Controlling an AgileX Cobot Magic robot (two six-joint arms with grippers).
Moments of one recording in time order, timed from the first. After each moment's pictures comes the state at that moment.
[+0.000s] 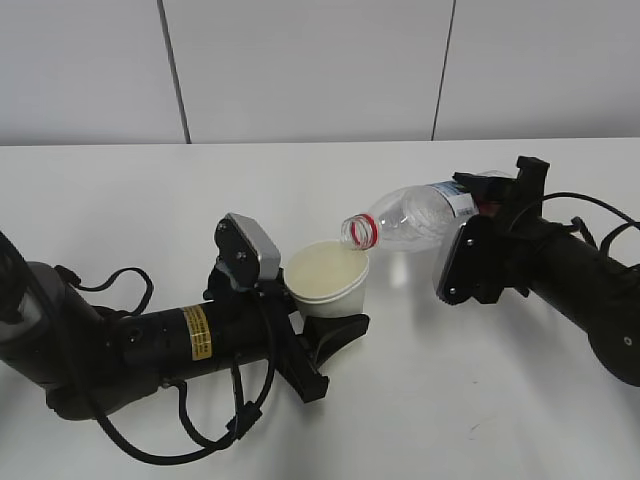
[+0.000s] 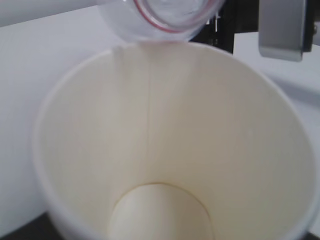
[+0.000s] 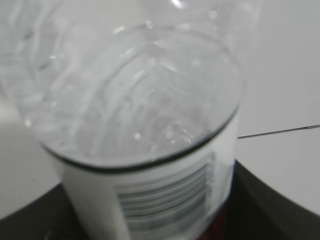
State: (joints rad) left arm -0.56 2.16 -0.75 0.62 -1.13 -0.23; right arm 0.19 1.98 -0.65 -0.08 -1.08 -1.29
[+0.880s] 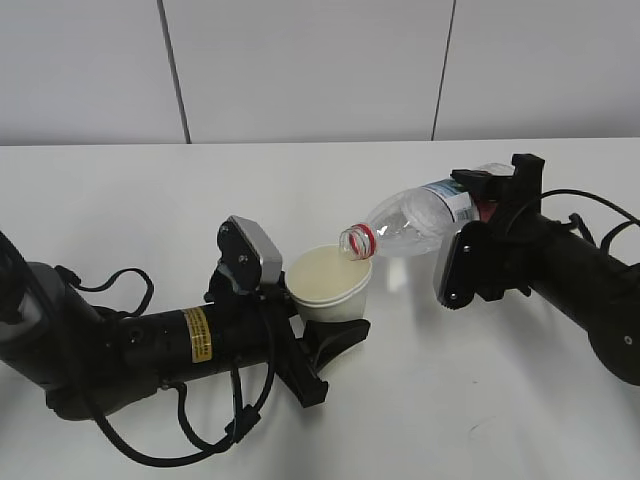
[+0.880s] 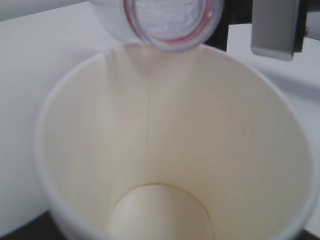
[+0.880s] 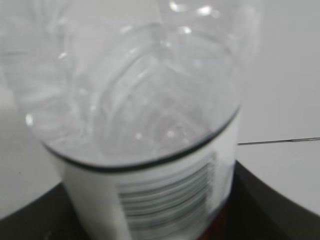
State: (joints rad) left arm -0.56 2.16 -0.75 0.64 -1.12 -0.23; right arm 0.19 1.98 -0.65 -0.08 -1.09 -1.39
